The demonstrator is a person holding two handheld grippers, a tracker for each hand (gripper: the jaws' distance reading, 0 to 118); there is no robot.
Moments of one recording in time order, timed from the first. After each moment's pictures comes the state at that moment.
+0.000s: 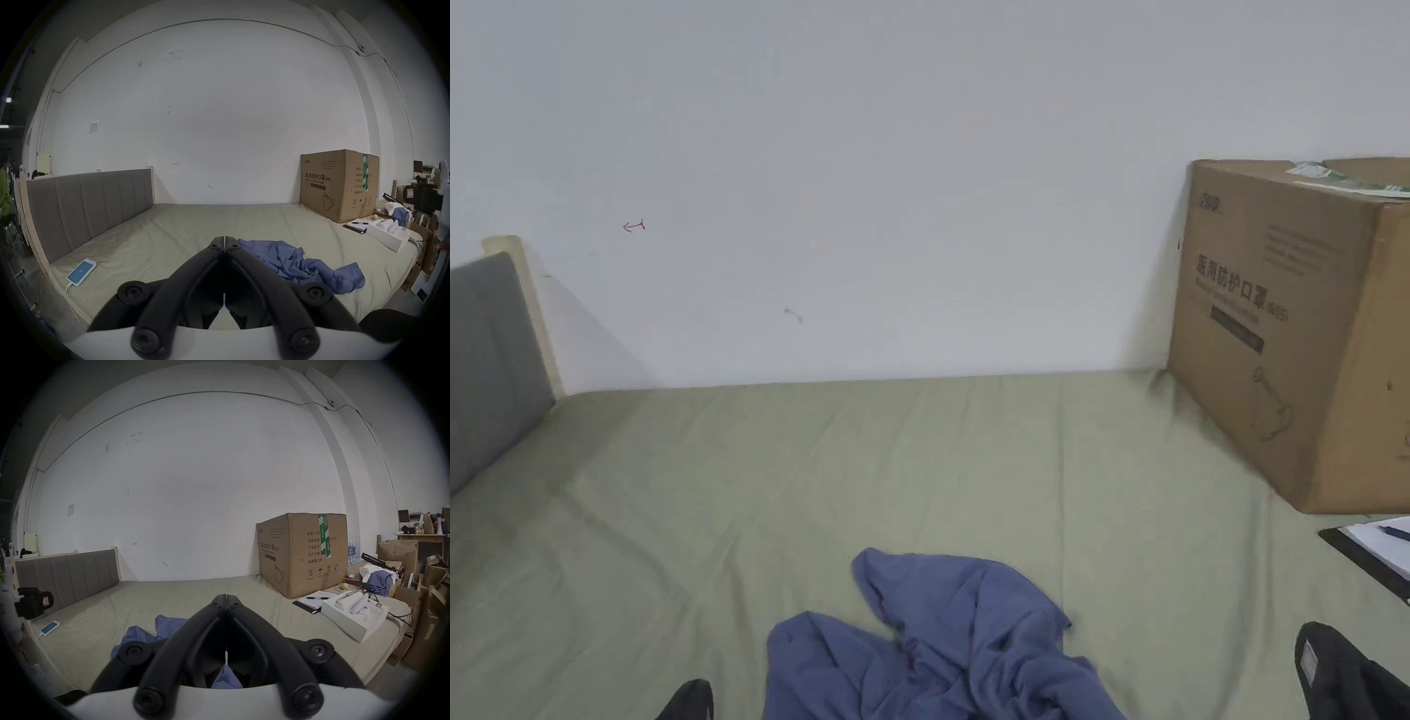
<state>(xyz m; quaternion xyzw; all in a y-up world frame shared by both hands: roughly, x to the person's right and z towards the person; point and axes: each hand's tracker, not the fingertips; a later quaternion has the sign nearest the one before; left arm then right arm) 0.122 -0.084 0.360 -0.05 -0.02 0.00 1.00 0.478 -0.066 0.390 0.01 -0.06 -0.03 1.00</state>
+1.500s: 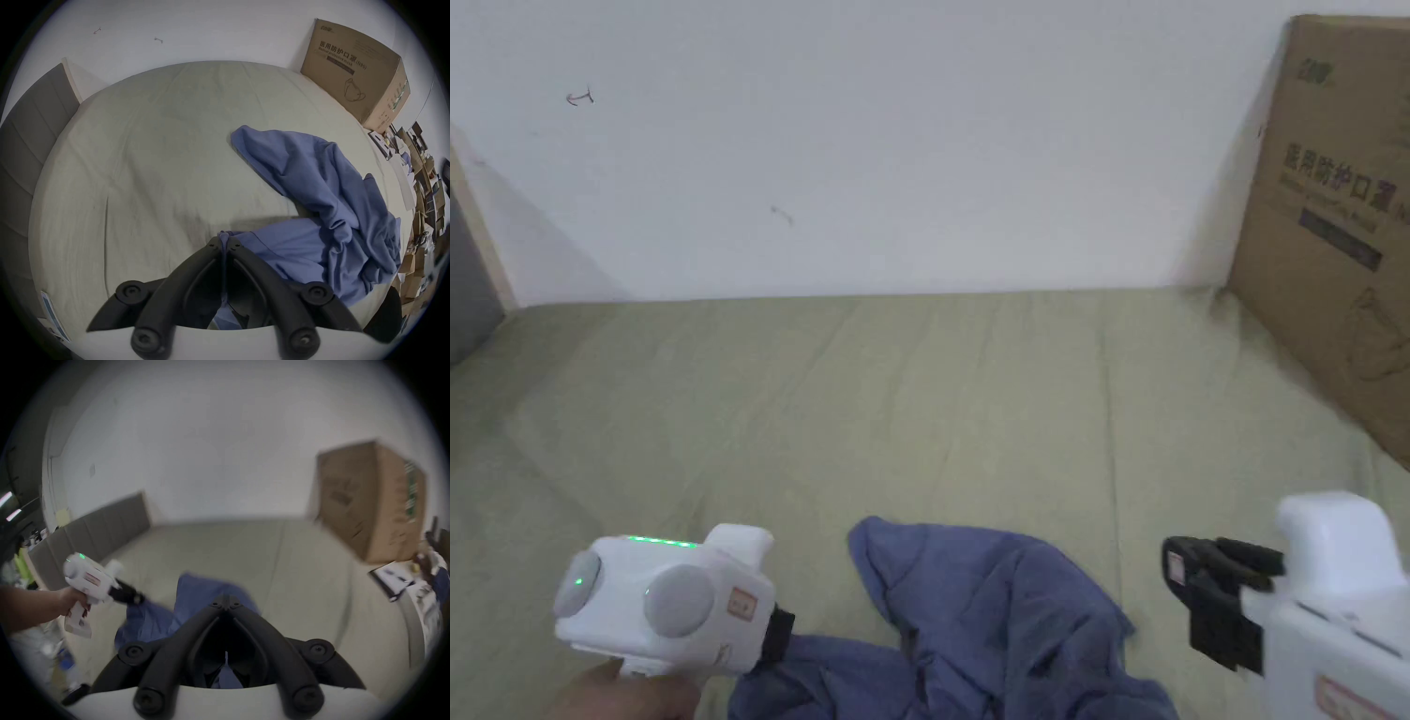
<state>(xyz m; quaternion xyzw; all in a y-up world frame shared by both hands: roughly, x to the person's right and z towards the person) 0.094 -0.183 -0.020 -0.50 -0.14 -0.03 0.85 0.477 -0.087 0.093 -0.28 0.13 -0.04 0.95</state>
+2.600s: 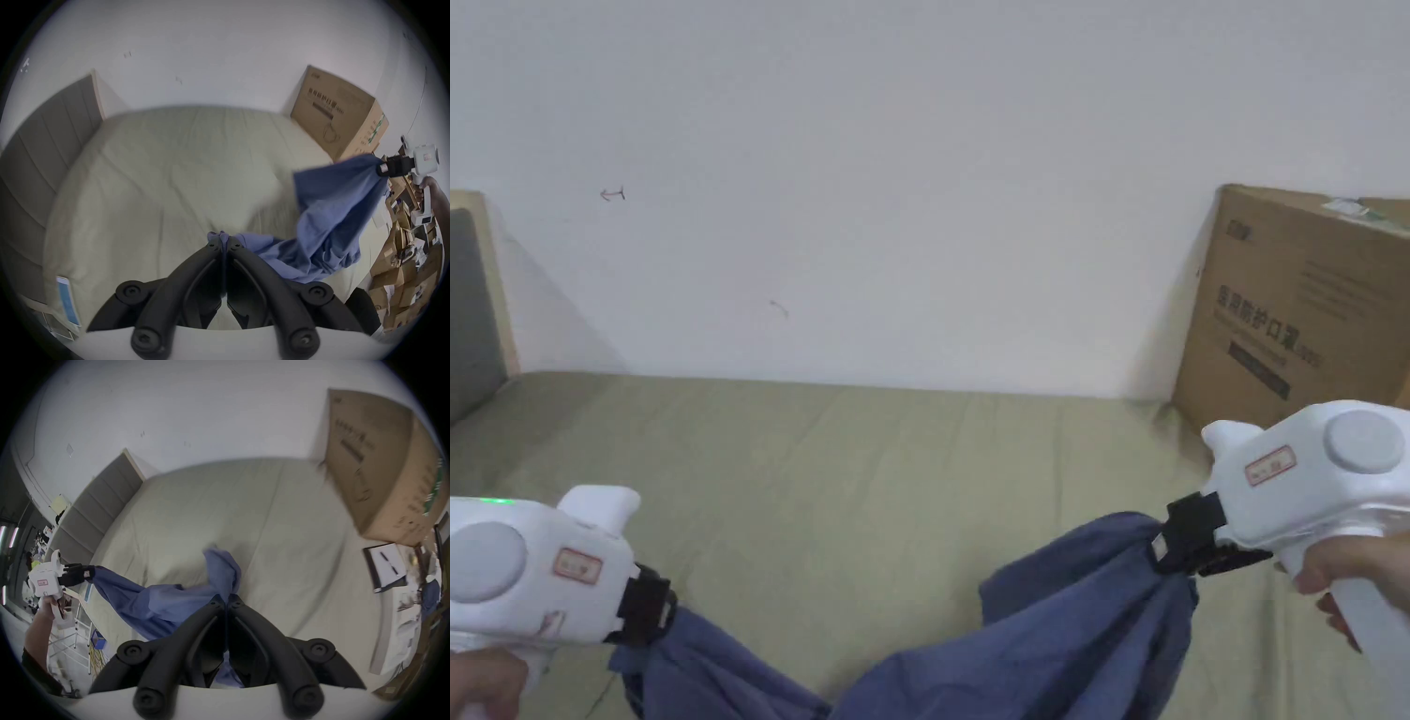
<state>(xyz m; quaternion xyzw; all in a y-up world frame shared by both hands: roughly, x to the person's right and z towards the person) 0.028 -0.020 0.074 -0.41 -0.14 0.02 0.90 0.563 0.035 0.053 -0.45 0.12 -0.05 0.89</state>
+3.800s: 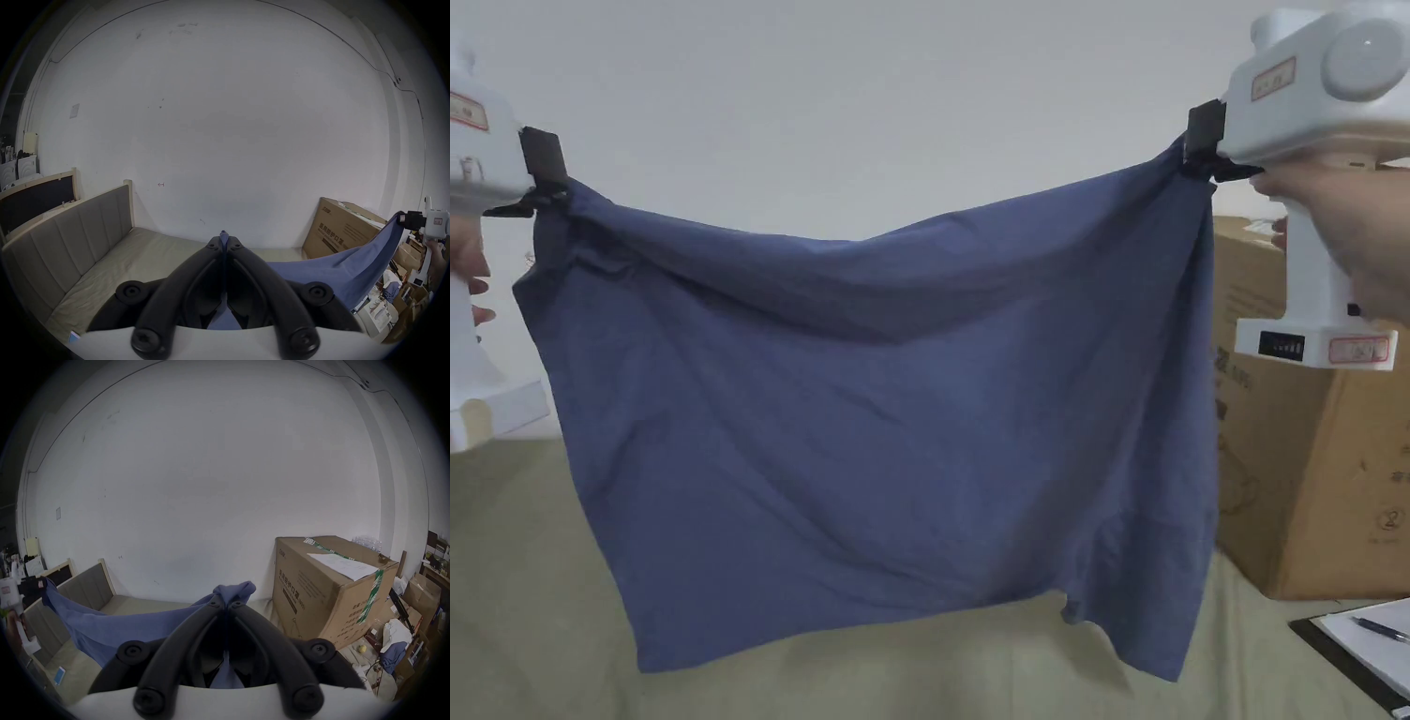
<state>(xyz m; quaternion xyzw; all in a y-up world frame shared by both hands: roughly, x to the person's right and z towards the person) 0.063 0.219 -0.004 -0.09 -0.04 0.09 0.99 0.588 0.255 -0.010 -0.10 -0.02 -0.02 0.99</state>
